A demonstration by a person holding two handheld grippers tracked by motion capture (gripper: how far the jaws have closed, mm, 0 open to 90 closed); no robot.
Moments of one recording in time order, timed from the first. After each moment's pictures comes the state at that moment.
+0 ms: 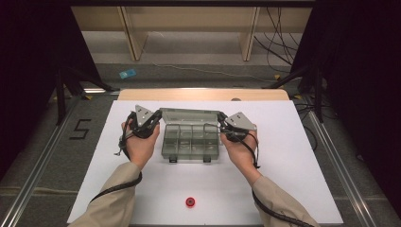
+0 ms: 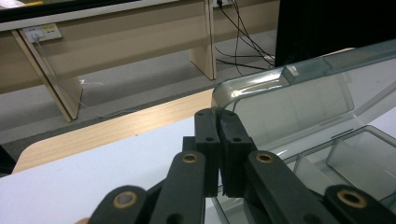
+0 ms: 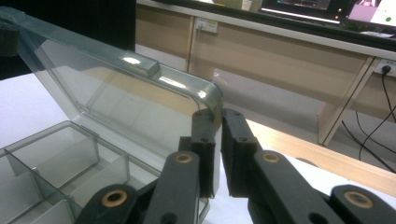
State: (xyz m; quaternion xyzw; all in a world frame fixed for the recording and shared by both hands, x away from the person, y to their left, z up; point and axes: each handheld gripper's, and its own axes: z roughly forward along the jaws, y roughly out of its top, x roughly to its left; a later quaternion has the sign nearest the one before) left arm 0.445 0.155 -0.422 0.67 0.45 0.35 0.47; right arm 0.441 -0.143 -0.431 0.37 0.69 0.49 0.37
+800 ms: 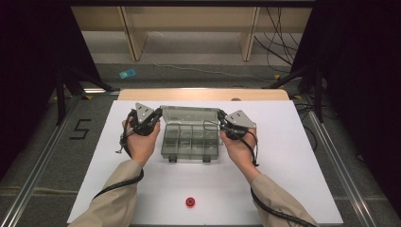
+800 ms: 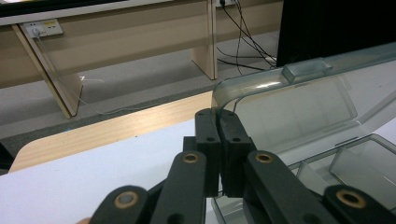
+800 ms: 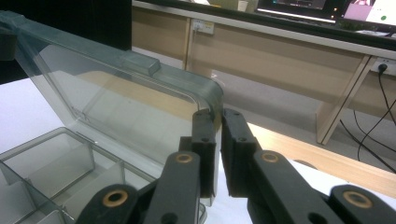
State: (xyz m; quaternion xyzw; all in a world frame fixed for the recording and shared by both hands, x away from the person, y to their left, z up) left arm 0.452 0.154 -0.420 0.67 0.46 0.35 0.48; right arm 0.447 -0.142 -0.430 0.38 0.69 0.50 0.37
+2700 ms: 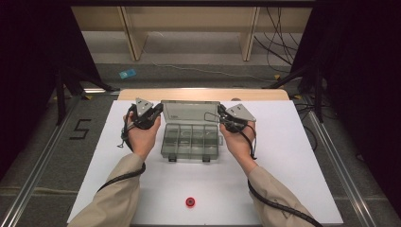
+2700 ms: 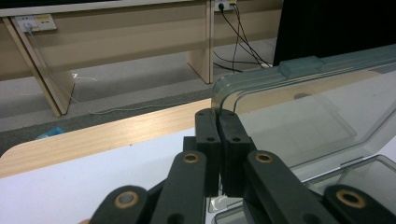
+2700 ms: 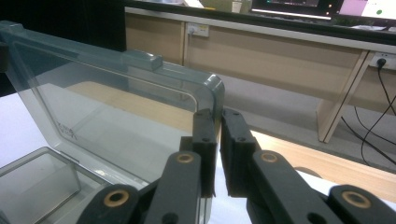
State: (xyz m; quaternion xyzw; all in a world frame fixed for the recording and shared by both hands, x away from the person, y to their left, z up) left arm 0.472 0.155 -0.419 0.66 0.47 0.33 0.49; right arm 0.470 -0.141 -0.429 0.40 0.67 0.51 0.36
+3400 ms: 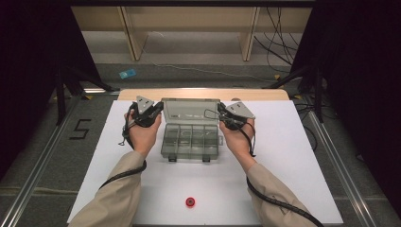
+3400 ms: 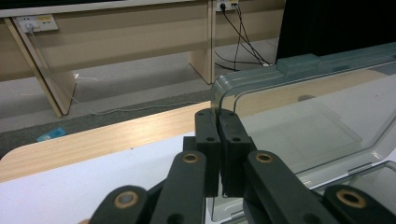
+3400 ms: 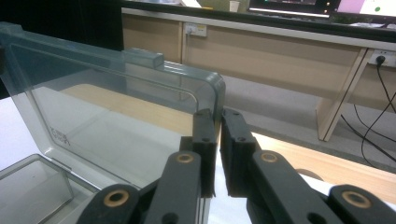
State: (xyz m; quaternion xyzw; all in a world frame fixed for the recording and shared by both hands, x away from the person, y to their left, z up) left arm 0.480 0.154 -0.419 0.66 0.47 0.33 0.49; right arm 0.479 -0.141 -0.430 0.40 0.67 0.51 0.36
